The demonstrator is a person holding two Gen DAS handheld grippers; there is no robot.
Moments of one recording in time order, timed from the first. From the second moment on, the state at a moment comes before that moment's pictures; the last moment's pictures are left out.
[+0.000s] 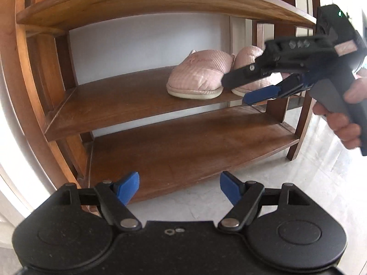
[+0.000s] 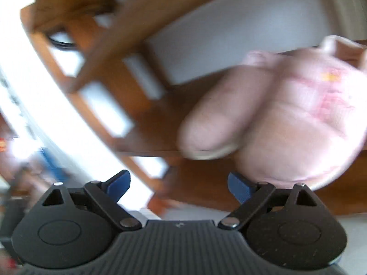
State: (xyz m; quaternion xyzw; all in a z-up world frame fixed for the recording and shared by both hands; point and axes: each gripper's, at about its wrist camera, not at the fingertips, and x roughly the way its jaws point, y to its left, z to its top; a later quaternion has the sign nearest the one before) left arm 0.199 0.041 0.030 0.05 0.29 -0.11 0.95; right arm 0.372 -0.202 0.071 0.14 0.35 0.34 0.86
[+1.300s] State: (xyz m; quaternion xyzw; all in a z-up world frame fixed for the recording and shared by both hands) left arm 0.154 0.137 0.070 0.08 0.25 -0.03 0.96; right arm 0.284 -0.104 0.094 0.06 0.30 0.32 0.90
